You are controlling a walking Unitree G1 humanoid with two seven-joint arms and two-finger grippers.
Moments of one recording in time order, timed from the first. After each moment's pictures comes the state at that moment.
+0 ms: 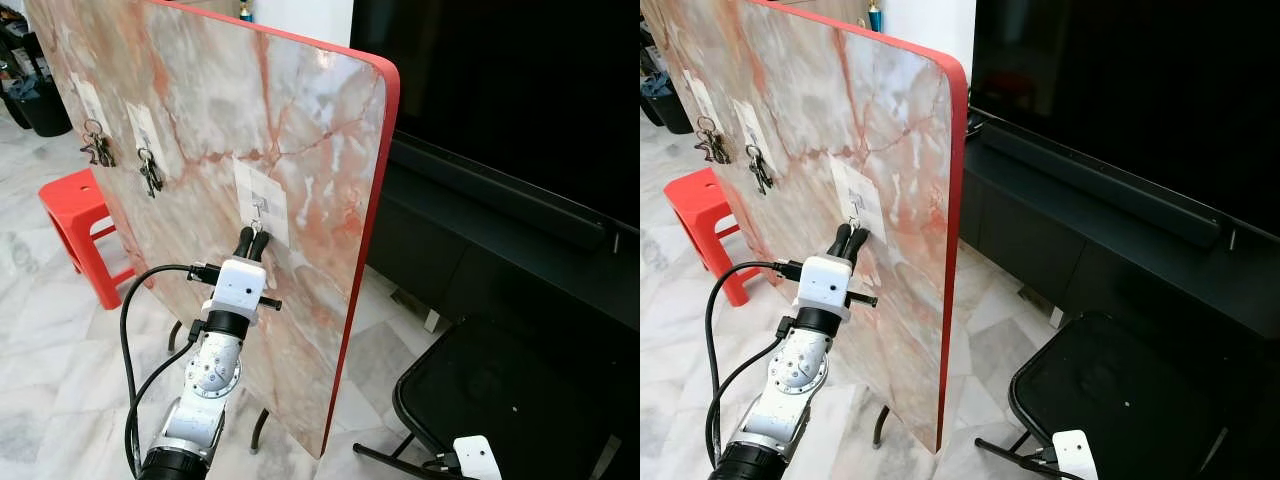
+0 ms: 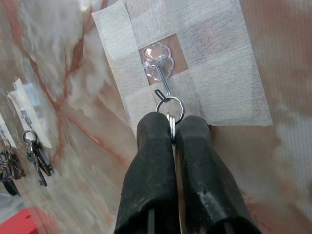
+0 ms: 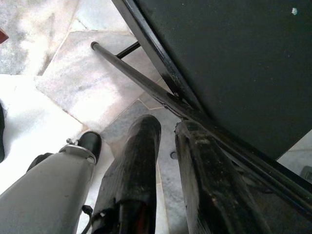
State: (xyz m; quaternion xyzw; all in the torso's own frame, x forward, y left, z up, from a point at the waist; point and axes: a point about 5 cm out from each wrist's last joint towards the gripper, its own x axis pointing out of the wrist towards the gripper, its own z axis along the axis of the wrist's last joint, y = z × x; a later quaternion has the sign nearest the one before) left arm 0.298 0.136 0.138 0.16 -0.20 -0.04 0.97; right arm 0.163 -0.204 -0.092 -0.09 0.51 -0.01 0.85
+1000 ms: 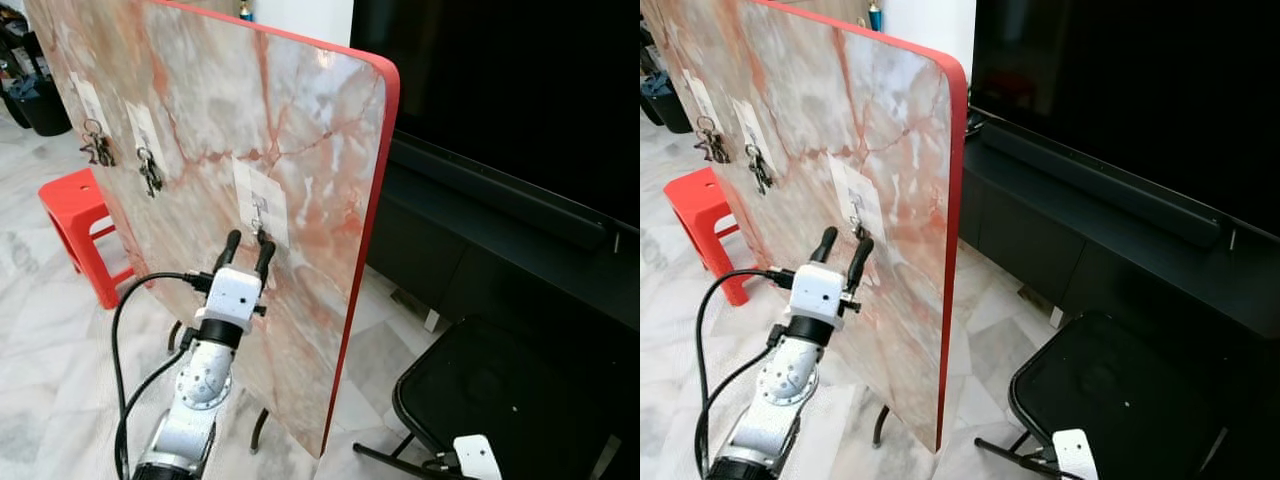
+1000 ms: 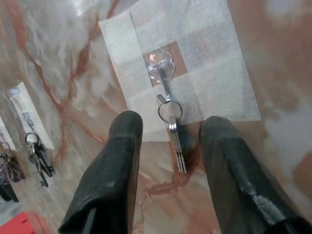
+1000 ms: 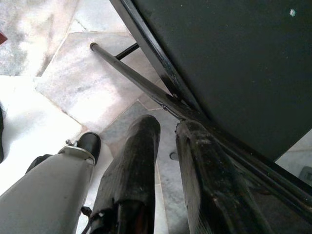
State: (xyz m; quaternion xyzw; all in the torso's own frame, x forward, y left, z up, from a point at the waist) left arm 0.283 0.142 0.141 0.17 -0.21 -0.05 0.96; right arm 0.164 -0.204 -0.092 -0.09 0.51 -0.01 0.85
